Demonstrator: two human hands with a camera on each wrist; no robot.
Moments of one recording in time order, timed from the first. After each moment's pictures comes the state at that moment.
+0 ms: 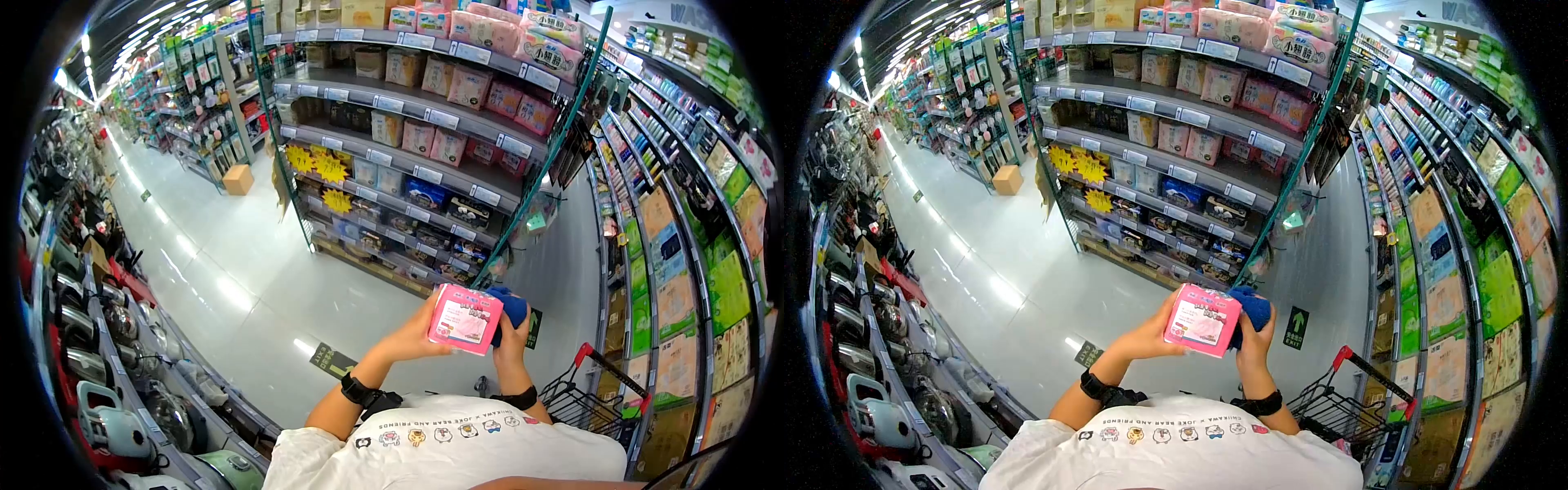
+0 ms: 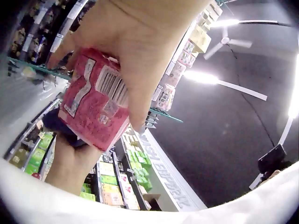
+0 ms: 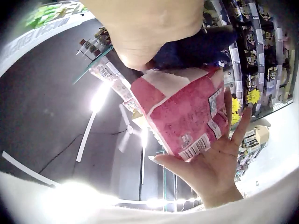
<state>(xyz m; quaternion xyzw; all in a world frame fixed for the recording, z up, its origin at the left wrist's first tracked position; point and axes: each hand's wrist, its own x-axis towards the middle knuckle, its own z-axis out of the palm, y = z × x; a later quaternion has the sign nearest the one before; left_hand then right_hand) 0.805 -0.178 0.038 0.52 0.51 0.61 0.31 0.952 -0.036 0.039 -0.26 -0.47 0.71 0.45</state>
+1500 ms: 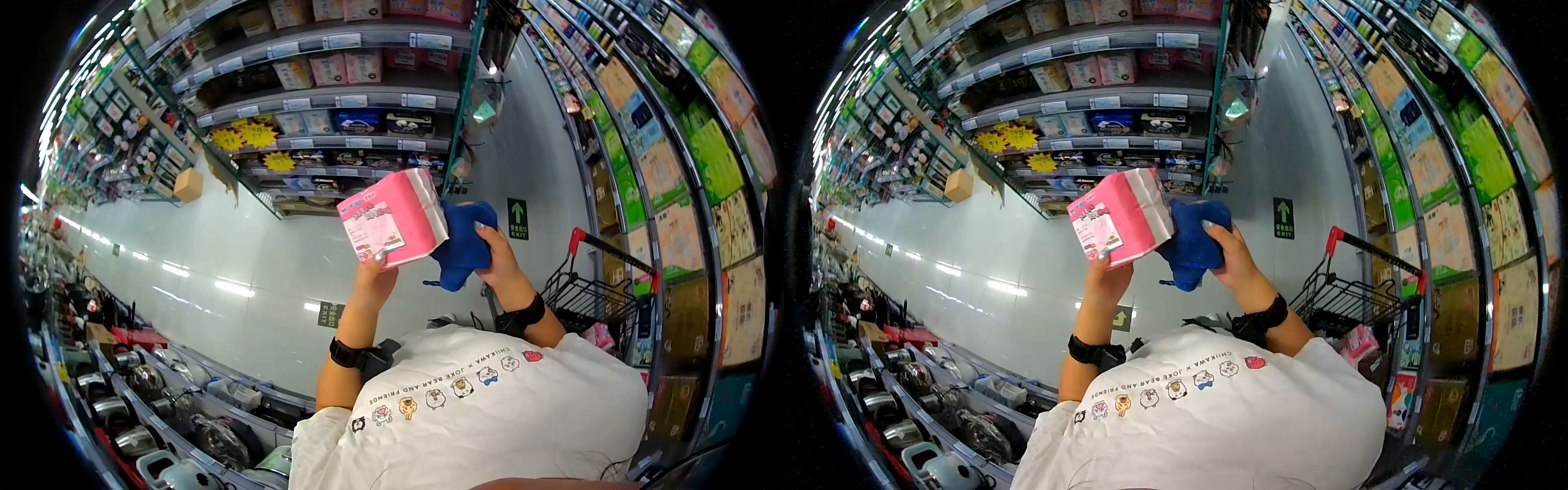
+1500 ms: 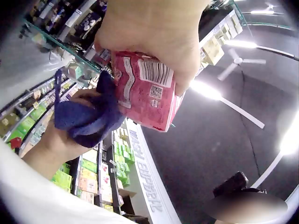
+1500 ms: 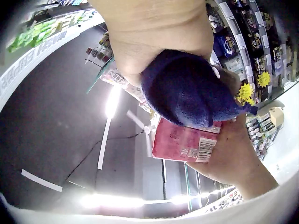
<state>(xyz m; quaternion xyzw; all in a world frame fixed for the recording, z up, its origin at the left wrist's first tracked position) 0.819 -0.177 0.044 0.25 0.23 0.82 0.46 0.974 -0.030 0.063 -0.13 -0.35 0.88 0.28</state>
